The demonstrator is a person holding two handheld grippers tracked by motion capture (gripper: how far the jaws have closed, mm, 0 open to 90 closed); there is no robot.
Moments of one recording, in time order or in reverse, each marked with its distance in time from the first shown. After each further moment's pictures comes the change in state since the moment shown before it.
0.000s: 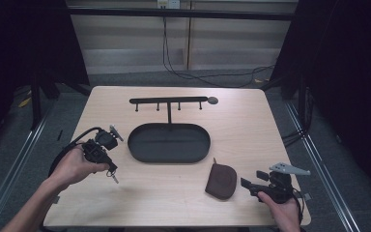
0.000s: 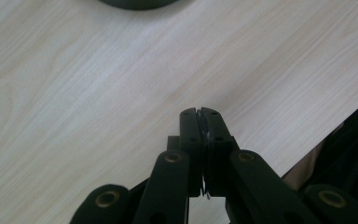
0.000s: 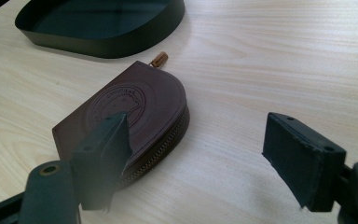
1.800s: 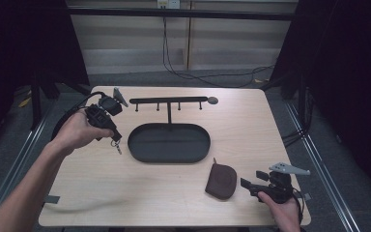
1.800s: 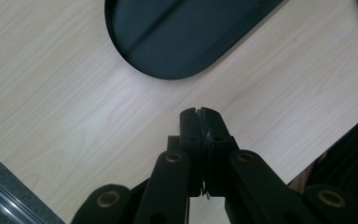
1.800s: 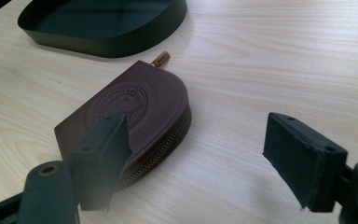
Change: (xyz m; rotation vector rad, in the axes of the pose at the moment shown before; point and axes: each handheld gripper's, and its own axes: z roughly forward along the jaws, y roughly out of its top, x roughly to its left) left arm 0.012 0.060 -0.068 -0.060 0.039 -0.004; right arm 0.000 0.000 0.000 0.006 0.008 -0.001
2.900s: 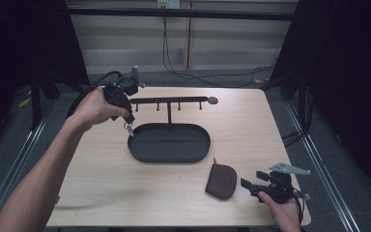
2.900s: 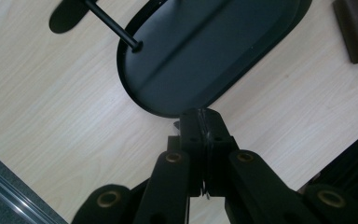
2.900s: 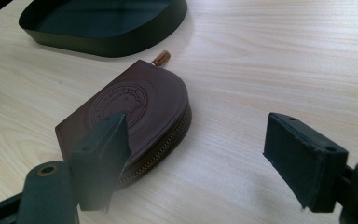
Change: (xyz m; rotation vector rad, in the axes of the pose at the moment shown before) left arm -0.002 0.061 -0.016 0.019 0.022 0.020; right arm -0.001 0.000 0.000 0.000 0.003 0.006
